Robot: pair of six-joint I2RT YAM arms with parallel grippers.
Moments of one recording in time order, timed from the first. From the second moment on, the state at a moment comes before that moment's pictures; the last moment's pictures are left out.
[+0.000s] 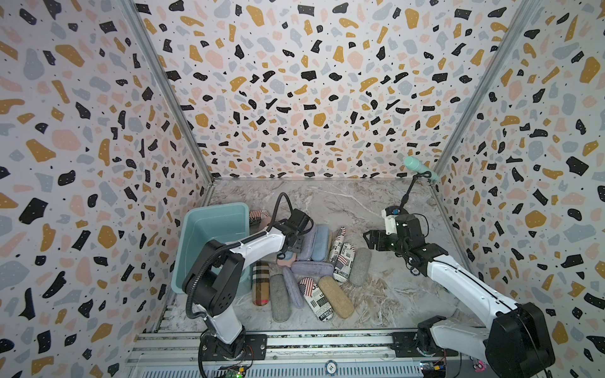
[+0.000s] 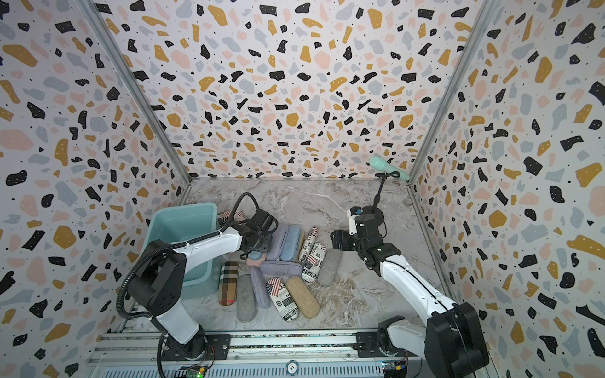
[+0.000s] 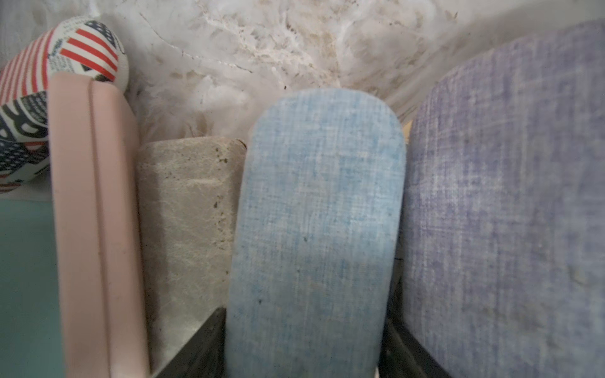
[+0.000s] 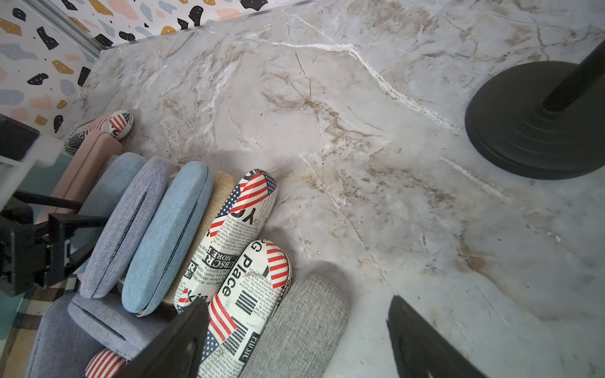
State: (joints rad) left arm -0.57 1.71 1.09 -0.56 -0.31 -0.28; right arm 0.37 1.17 0.74 -0.24 -0.14 0.30
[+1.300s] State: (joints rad) left arm -0.31 1.23 1.34 -0.85 -0.43 -0.22; right arm 0.37 1.14 0.73 -0.21 -0.20 0.30
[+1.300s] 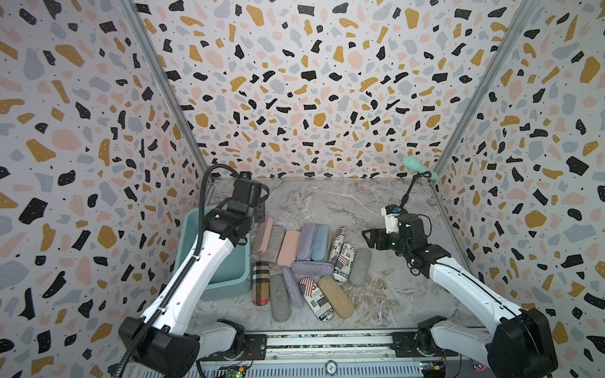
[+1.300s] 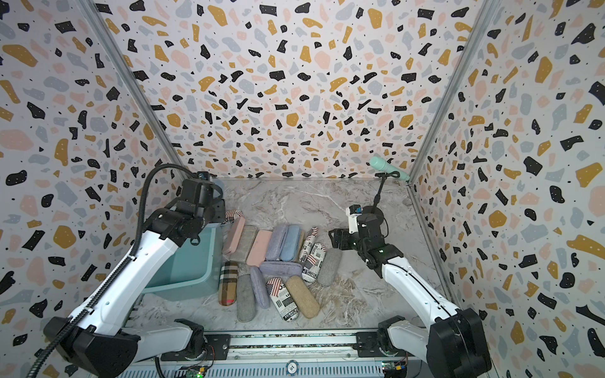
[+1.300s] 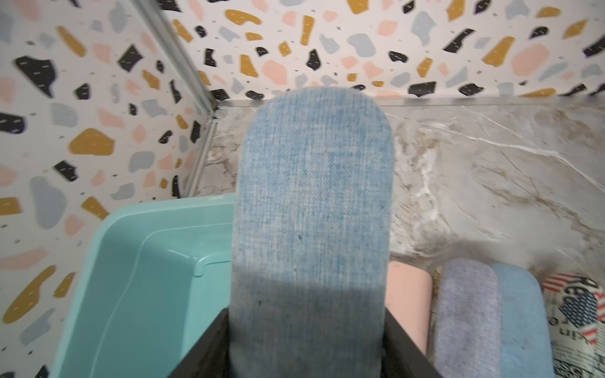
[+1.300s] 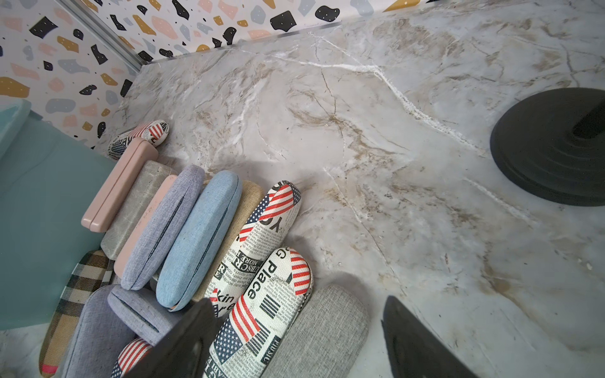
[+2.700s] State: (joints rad) left arm 0.04 1.55 1.06 -0.66 -0.18 -0.21; right arm 0.35 1.10 0.69 -0.15 -0.29 0.32
